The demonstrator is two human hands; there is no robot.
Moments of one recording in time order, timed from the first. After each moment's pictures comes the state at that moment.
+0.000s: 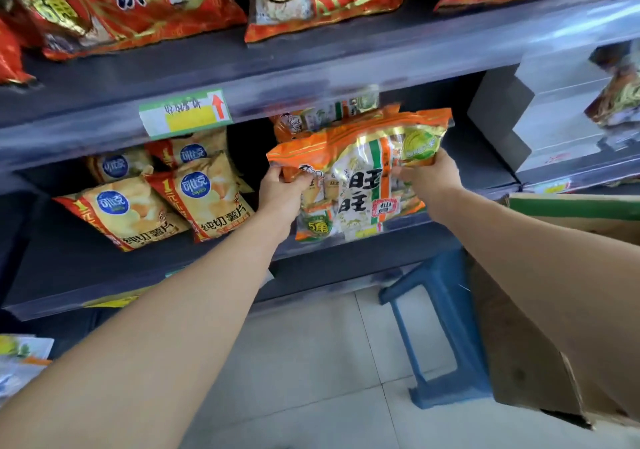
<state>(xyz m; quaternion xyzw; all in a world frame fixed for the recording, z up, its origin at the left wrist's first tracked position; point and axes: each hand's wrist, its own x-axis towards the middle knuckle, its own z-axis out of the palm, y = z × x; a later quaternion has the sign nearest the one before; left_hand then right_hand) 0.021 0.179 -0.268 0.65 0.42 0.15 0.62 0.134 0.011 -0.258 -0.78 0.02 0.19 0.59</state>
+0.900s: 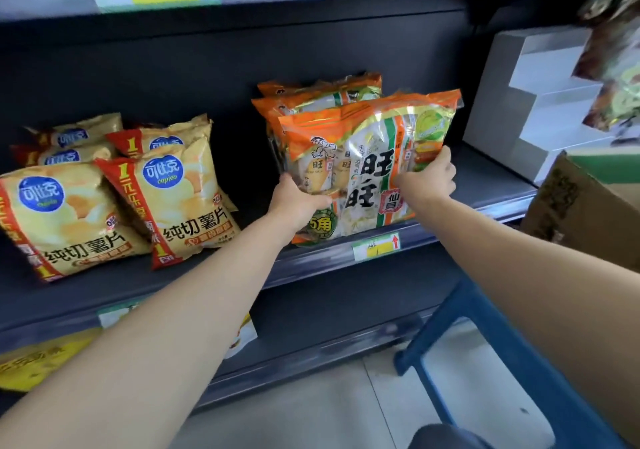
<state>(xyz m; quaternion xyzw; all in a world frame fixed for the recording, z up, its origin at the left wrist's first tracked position) 0.044 0.214 -0.394 0.80 0.28 0.15 0.51 0.145 0.059 -0.386 -0.84 0.04 0.00 0.54</state>
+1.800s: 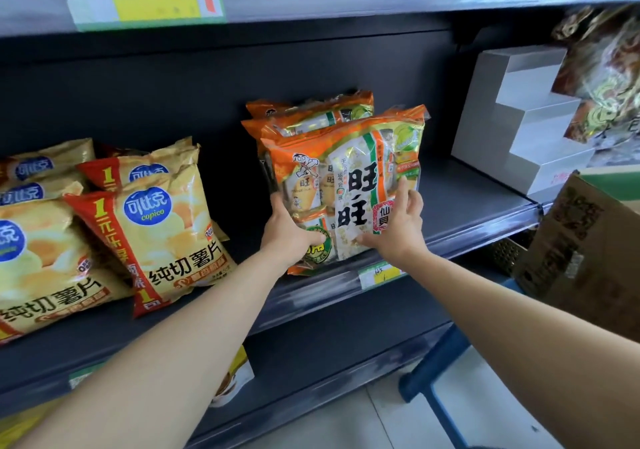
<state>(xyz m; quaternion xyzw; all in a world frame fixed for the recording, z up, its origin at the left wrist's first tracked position) 0.061 0.248 -0.418 0.83 0.25 0.14 0.47 0.142 0.089 -0.443 -0.91 -0.13 -0.01 0.39</state>
